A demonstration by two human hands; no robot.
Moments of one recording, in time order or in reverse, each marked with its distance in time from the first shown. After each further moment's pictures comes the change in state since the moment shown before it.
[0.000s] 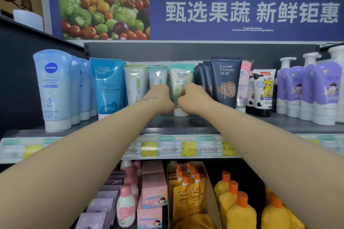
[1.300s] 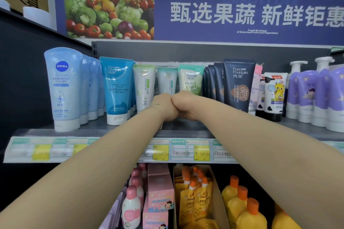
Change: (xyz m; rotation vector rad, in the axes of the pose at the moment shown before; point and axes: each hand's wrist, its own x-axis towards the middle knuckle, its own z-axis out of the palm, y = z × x) left_hand 0.005 -0.016 0.014 0.043 -0.049 -0.048; right_hand 0.020 -0.030 0.041 0.582 -0.207 0.262
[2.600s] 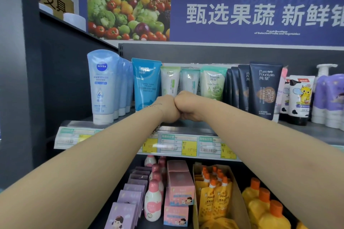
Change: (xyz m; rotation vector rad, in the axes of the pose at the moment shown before) left_hand -0.036 -0.038 -0.032 0.090 -0.040 -0.137; right_hand -0.013 -0.014 0.046 -0.130 -0.145 -0.065
